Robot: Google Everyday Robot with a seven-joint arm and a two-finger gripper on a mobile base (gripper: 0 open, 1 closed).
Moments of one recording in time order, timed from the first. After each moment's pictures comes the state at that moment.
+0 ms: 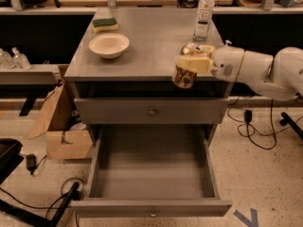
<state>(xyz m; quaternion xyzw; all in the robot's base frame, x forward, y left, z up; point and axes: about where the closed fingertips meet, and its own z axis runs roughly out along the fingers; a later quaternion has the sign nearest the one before) 0.652 -0.120 0.908 -0.35 0.63 0.38 0.58</state>
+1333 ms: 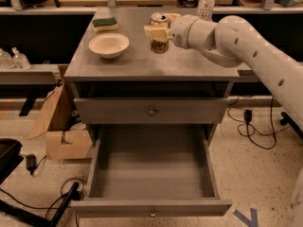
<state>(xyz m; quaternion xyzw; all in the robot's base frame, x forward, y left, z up) 0.795 -0.040 0.947 -0.35 0.65 0.19 0.65</state>
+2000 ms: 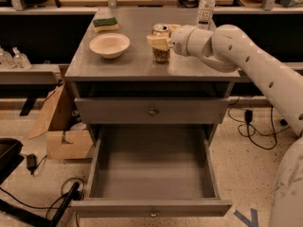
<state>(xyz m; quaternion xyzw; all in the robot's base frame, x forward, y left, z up) 0.817 -0.047 0.904 -0.35 0.67 0.19 0.63</state>
